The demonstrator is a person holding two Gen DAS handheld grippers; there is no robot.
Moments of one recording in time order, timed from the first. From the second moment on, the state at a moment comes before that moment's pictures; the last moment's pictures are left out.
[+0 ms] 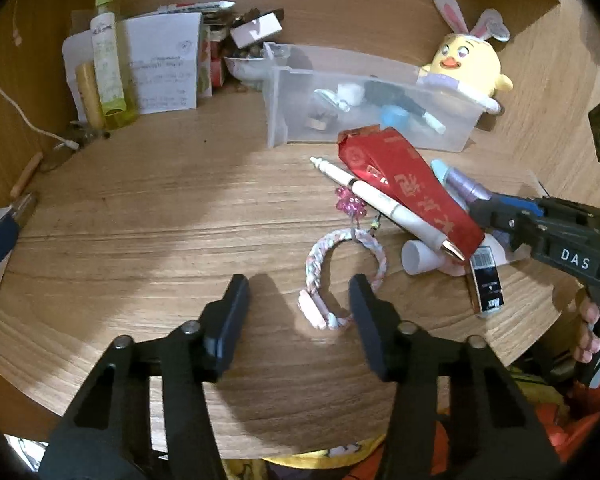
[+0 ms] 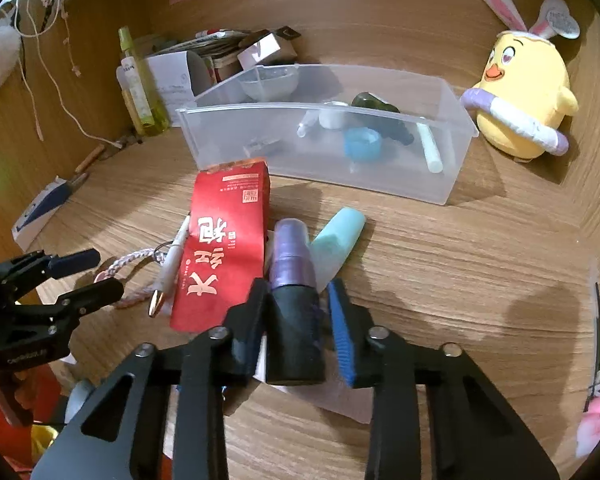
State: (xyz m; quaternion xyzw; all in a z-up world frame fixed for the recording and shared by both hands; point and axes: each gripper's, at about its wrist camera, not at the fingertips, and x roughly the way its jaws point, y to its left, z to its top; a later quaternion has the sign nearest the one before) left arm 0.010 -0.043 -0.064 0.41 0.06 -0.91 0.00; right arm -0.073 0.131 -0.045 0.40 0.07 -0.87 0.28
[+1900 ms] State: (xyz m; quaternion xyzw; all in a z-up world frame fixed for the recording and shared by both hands) left arm -0.104 -0.027 0.040 0.31 0.07 -0.94 -0.08; right arm -0.138 0.151 0.019 0.32 0.01 -0.91 0.26
